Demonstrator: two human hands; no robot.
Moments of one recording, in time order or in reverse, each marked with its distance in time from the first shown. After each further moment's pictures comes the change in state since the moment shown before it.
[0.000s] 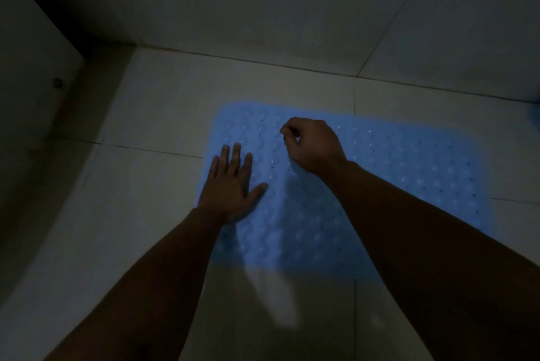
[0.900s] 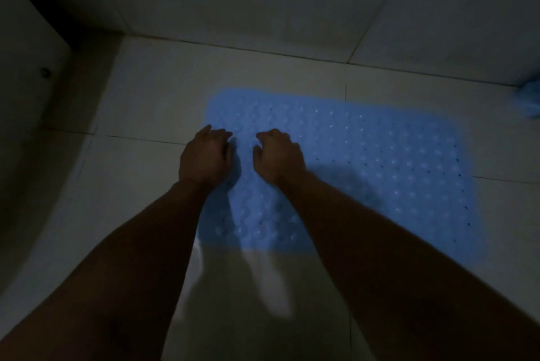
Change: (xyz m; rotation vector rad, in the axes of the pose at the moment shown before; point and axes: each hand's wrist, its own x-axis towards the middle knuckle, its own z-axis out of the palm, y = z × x) left_hand 0.006 -0.016 -0.042 -0.139 0.270 -0.052; right_hand -0.034 -0.030 0.066 -0.168 -0.170 0.180
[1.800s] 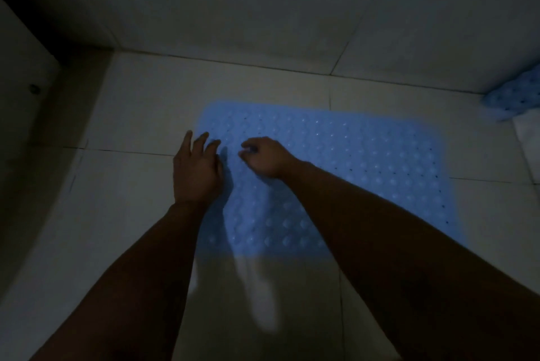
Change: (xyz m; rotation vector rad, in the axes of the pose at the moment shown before) left_hand -0.016 0.005 0.000 0.036 0.128 -0.014; right_hand 0.019 -0.006 -0.030 0.291 -0.296 0.043
